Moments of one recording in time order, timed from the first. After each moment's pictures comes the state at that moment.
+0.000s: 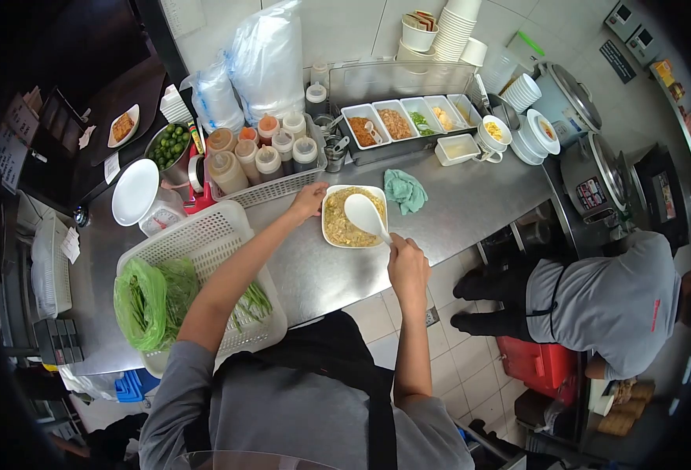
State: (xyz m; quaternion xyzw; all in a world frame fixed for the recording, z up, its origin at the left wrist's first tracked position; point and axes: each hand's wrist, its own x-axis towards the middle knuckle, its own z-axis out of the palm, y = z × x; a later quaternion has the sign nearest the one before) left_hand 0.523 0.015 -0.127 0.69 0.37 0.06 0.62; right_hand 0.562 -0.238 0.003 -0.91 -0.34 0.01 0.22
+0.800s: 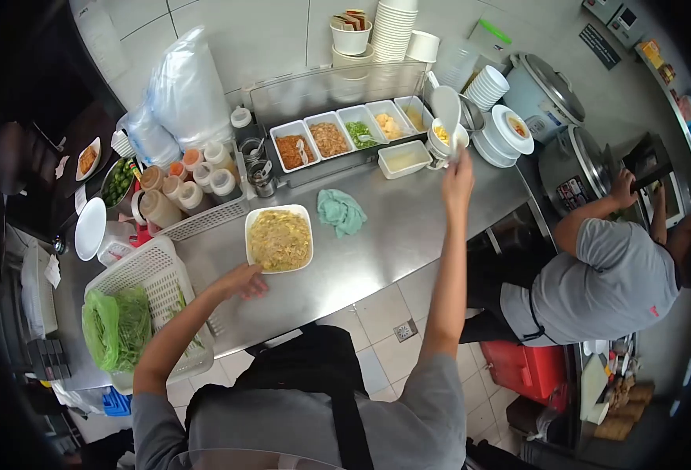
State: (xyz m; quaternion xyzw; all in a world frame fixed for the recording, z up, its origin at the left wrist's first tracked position) left_hand 0.481 -0.050 -0.126 0.55 0.42 -0.19 0.69; right_hand 0.898 -0.254 -0.002 -0.78 -0.35 -0.25 0.46
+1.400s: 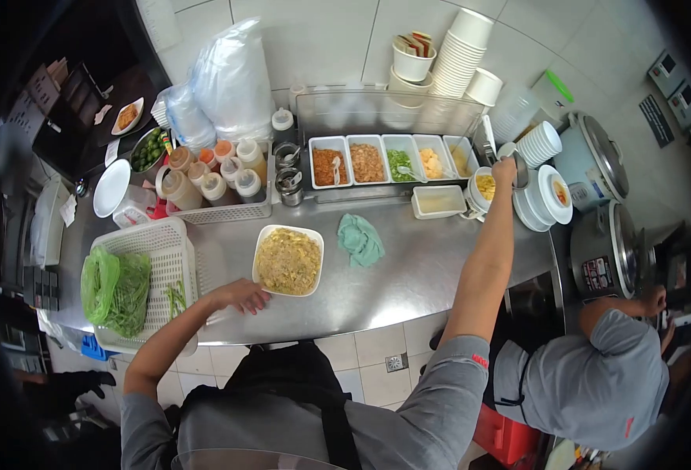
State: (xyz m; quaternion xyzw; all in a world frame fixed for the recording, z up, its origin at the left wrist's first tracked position) left_hand 0.458 -0.076 -0.100 0.57 0.45 -0.22 0.65; right_hand 1.173 -0.148 -0.065 -0.91 -0.30 -0.16 0.22
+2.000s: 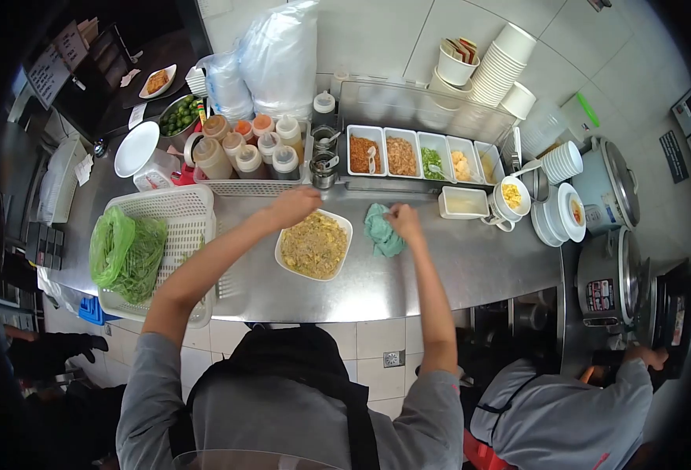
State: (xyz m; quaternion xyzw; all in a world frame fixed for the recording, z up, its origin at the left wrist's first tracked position) left_hand 0.556 0.004 -0.093 0.98 0.16 0.07 0.06; right_hand 0.844 -0.127 -0.155 -0.77 -0.56 0.17 0.26
